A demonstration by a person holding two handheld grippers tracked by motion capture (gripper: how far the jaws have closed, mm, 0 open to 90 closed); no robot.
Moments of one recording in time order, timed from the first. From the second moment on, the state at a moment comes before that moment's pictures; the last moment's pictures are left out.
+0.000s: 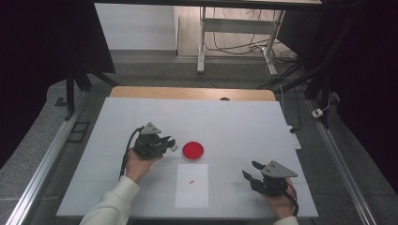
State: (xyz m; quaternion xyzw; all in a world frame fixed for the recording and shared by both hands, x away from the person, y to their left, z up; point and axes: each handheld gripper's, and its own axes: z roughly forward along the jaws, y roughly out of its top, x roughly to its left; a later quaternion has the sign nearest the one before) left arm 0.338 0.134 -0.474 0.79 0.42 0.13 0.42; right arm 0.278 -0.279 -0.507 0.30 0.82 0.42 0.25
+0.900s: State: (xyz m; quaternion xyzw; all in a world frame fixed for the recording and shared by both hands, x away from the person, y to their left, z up) left arm 0.370 0.118 -0.501 0.80 0.44 0.14 0.38; right arm 0.280 -0.279 -0.509 0.31 0.82 0.42 0.25
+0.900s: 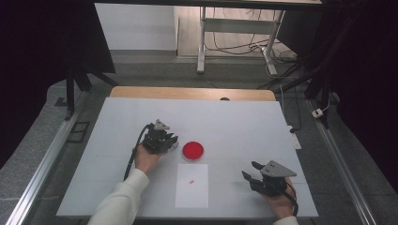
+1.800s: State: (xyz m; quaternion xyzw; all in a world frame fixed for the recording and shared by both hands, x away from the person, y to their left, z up) left arm 0.370 0.112 -0.504 0.81 0.43 0.15 0.37; right arm 0.280 -0.279 -0.509 0.31 0.82 0.42 0.25
